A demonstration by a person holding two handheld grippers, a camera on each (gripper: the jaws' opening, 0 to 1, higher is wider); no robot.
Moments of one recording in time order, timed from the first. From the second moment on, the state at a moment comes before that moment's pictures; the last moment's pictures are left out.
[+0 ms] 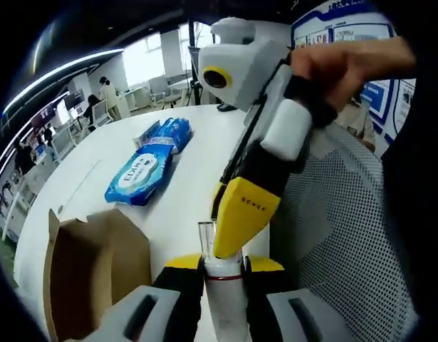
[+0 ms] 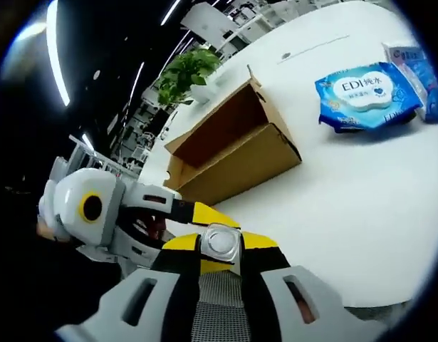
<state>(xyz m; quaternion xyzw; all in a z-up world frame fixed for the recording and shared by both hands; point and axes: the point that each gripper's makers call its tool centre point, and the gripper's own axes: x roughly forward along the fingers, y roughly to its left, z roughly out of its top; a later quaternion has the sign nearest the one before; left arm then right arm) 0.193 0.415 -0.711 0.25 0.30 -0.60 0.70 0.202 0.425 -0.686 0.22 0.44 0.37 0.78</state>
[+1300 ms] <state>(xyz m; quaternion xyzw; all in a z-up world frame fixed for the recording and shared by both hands) 0.189 0.413 -0.695 0.37 0.20 -0.61 0.67 0.193 0.423 -0.685 0.26 0.45 0.39 0.76</state>
